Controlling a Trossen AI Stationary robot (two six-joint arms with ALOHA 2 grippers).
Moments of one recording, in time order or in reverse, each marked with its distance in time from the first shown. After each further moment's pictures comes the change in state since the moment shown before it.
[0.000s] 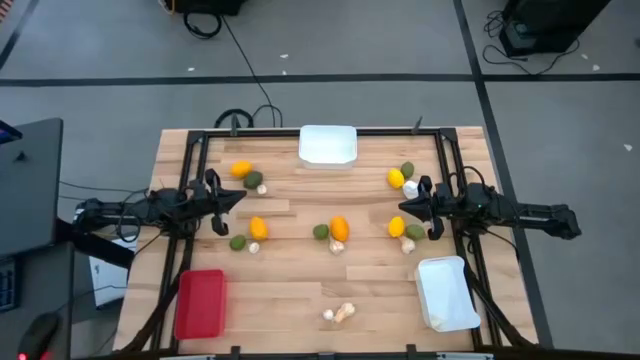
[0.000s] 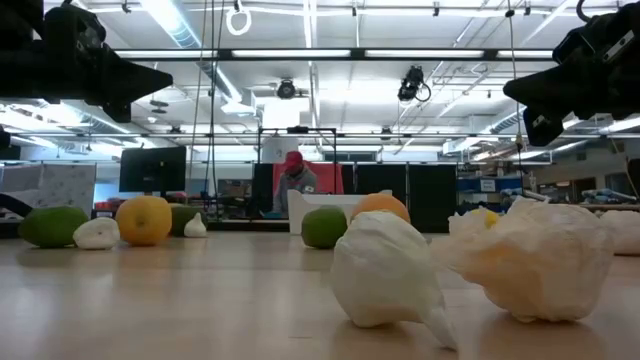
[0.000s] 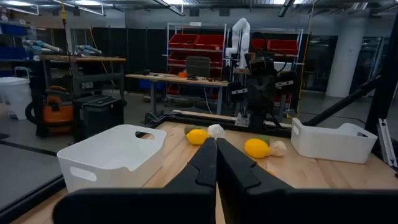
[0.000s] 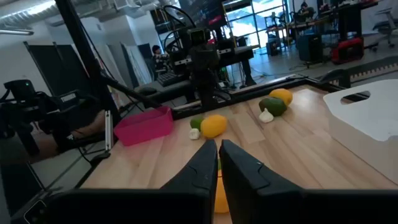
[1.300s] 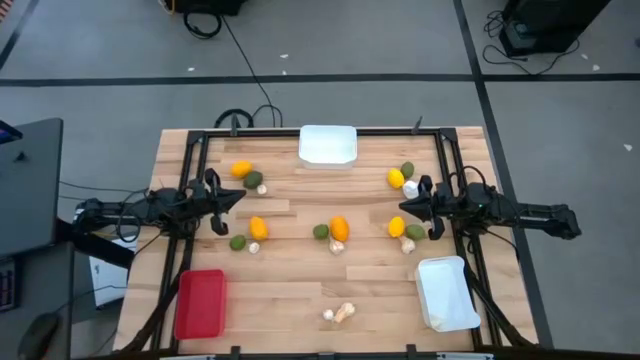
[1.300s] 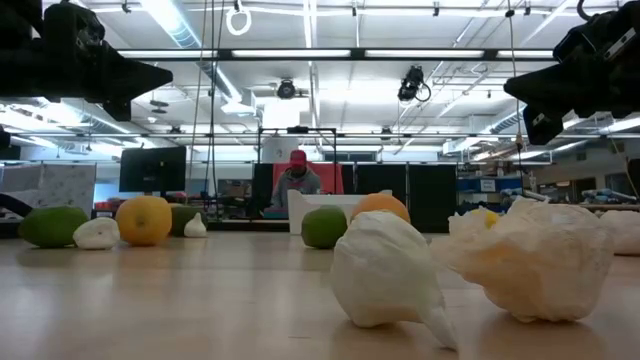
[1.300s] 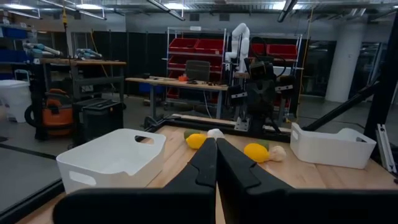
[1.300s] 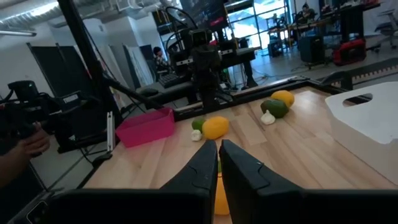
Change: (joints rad) left arm 0.000 0.000 0.000 0.018 0.000 0.000; right arm 0.000 0.001 0.004 0.013 0.004 0.000
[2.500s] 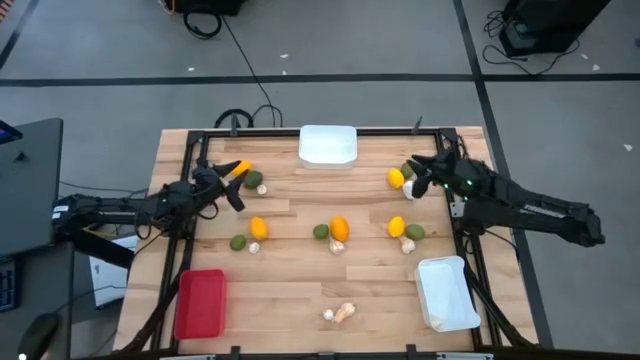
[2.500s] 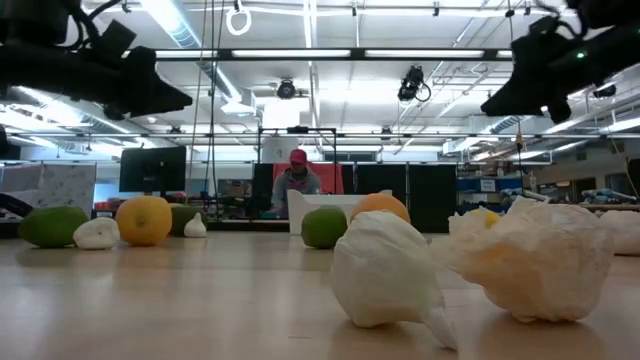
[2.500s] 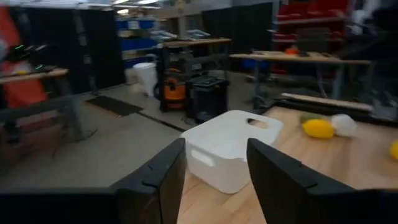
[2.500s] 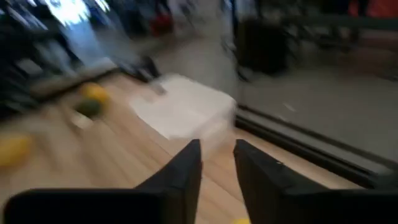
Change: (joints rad) left arm 0.131 0.403 0.103 0.168 -0.314 0.077; right arm -0.243 0.430 0.385 -0.347 0.501 -0.038
